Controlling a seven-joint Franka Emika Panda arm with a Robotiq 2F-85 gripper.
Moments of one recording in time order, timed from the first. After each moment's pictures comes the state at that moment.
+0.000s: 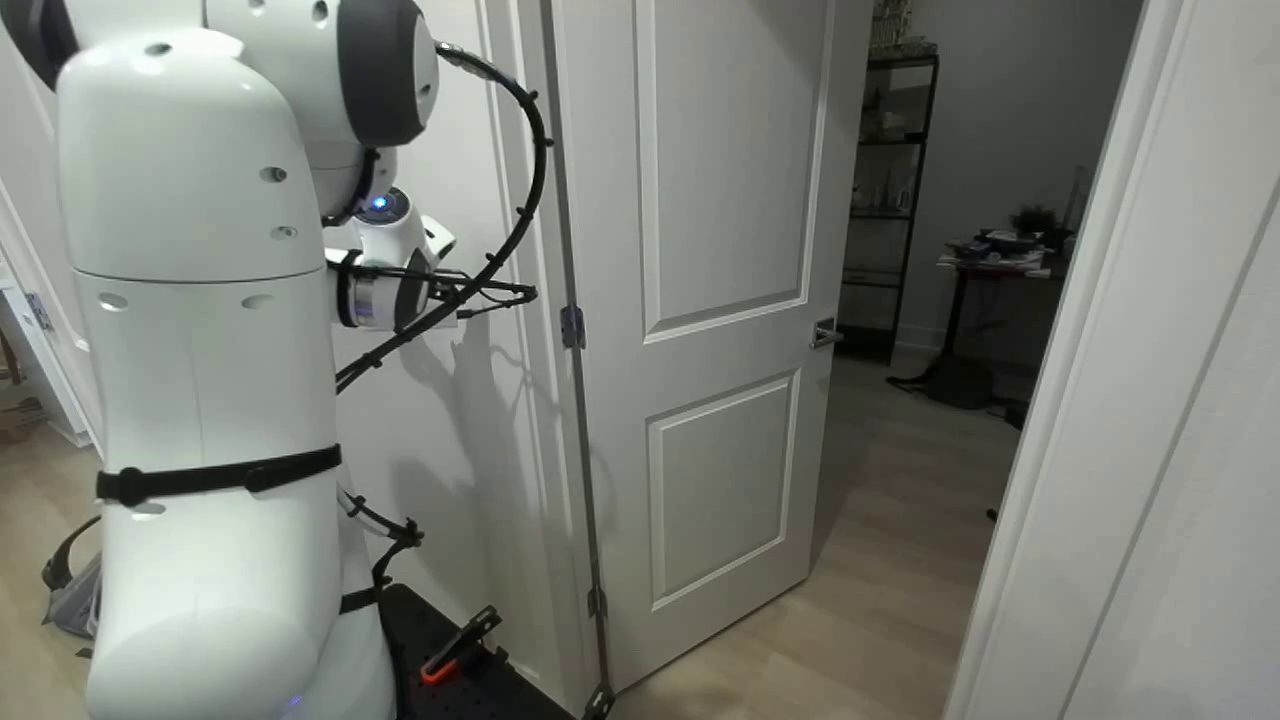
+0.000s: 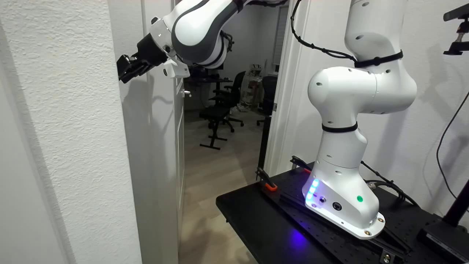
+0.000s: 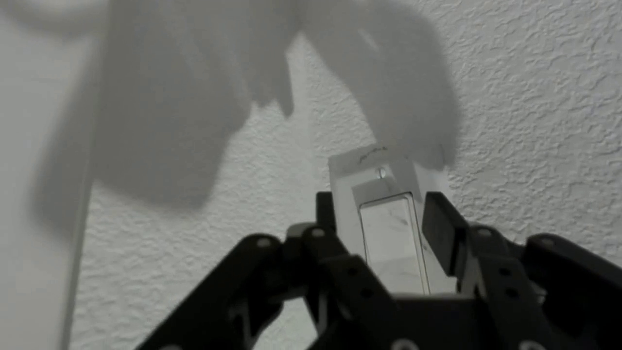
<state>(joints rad) 2.60 -0.17 -1.76 -2.42 0.08 3.35 -0.20</state>
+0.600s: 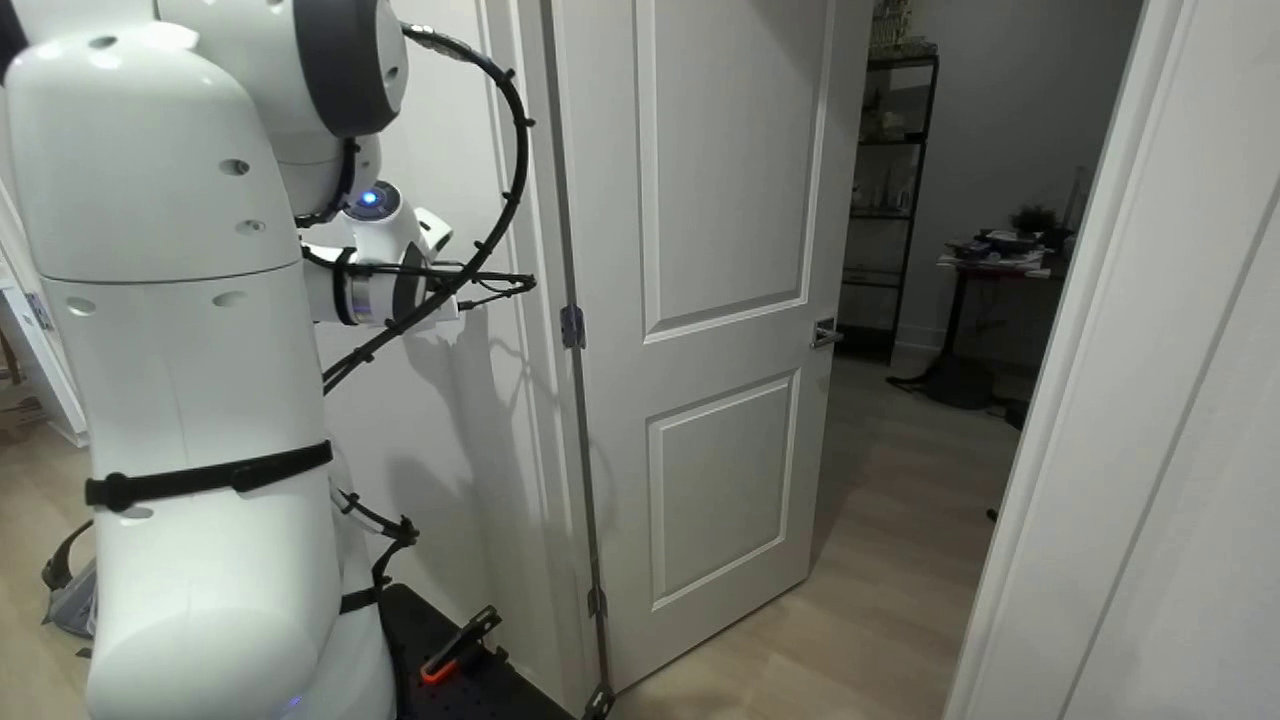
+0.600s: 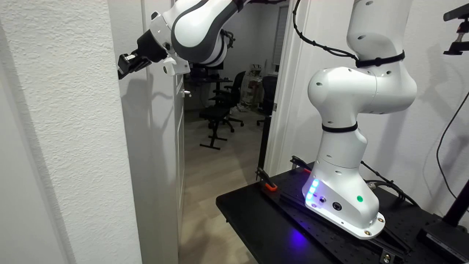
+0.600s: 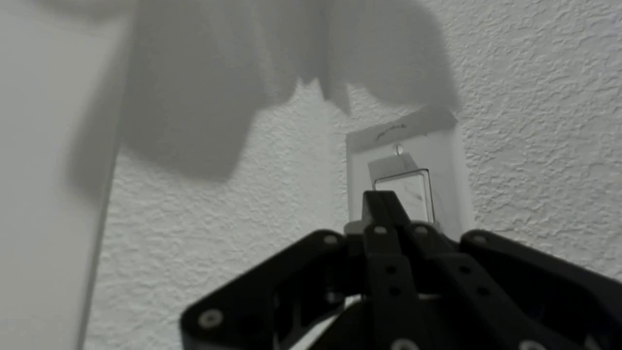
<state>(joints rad) 2.60 -0.10 -1.77 -2.42 0.09 3.36 -0.20</state>
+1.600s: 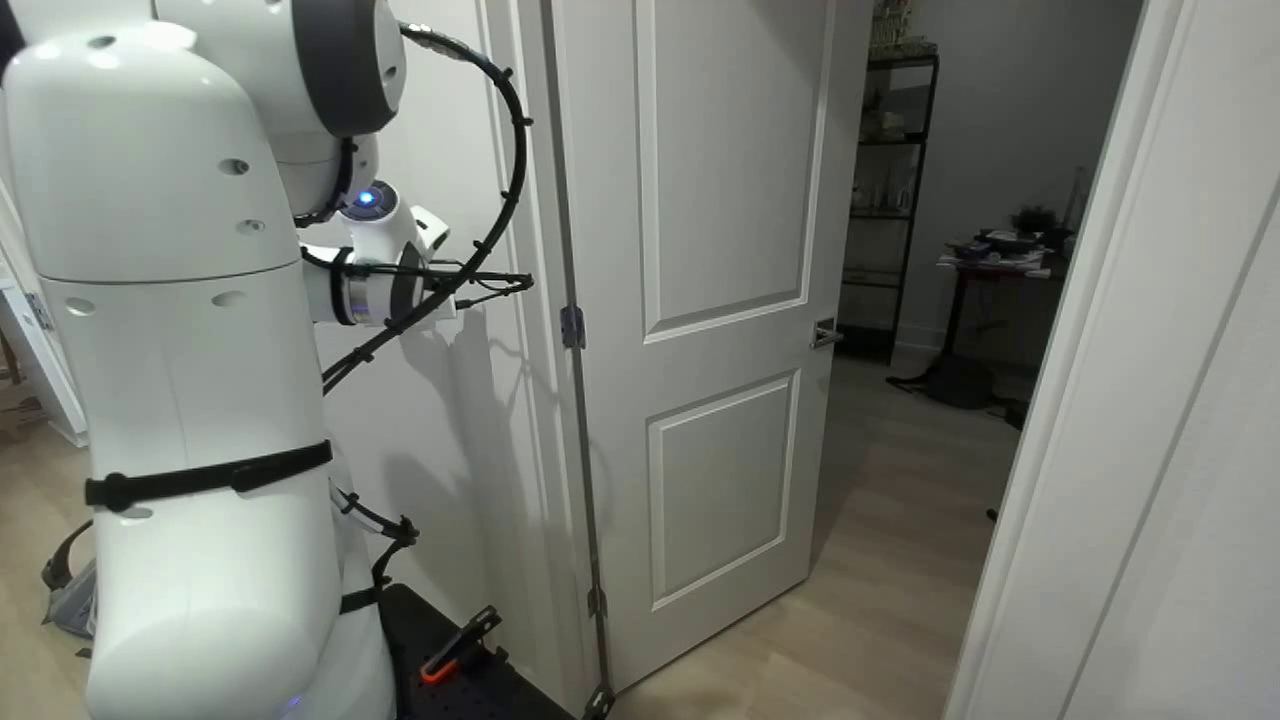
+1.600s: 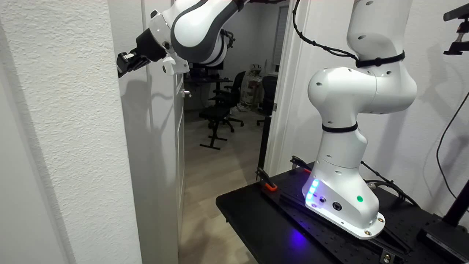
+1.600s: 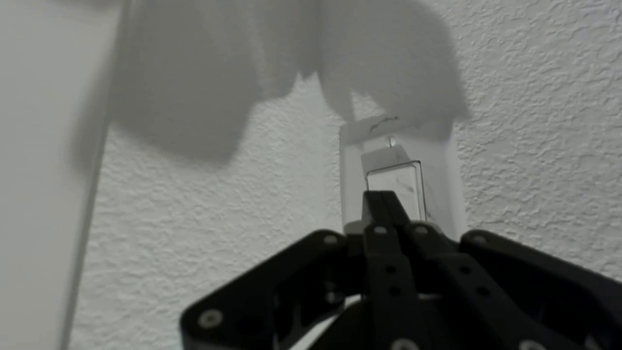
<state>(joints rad) 2.60 -0.10 -1.76 -2.42 0.09 3.38 -0.20</state>
